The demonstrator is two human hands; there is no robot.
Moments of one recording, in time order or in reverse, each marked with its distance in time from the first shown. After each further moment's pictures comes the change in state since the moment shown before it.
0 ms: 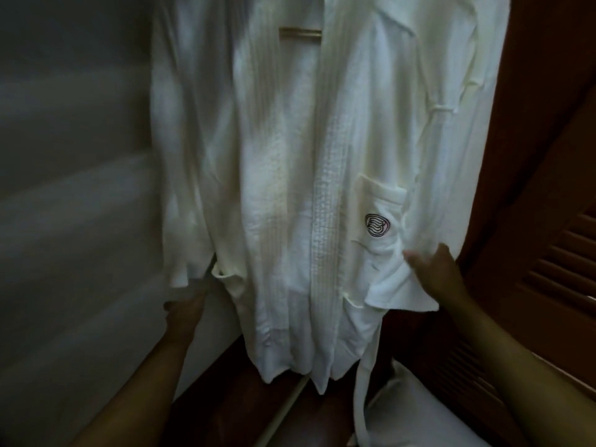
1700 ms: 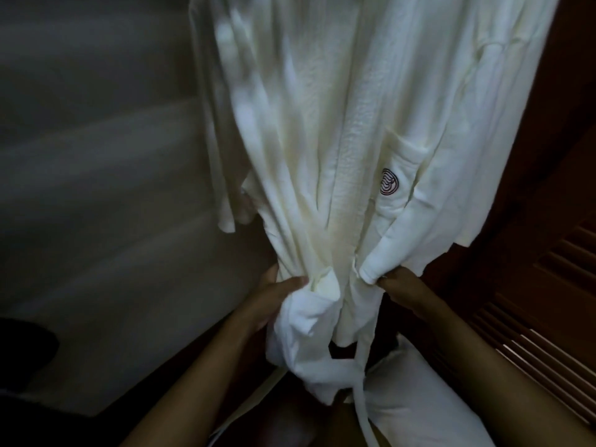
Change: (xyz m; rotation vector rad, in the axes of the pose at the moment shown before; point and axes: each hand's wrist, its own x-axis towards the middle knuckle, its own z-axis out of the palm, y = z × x) left_hand -0.172 -0.035 0.046 -0.330 -0.669 0.208; right_hand -0.059 0.046 0.071 -0.186 -0.550 -0.123
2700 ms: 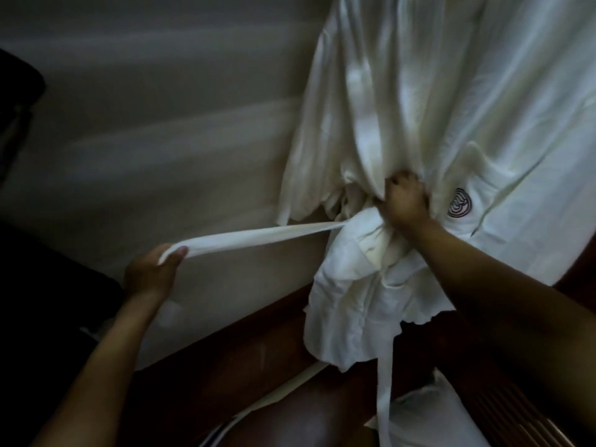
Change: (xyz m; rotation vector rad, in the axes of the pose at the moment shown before) left_hand -0.111 0.066 -0.219 0.686 0.960 0.187; right_hand 0.122 -0.188 -0.003 -0.776 0.592 -0.687
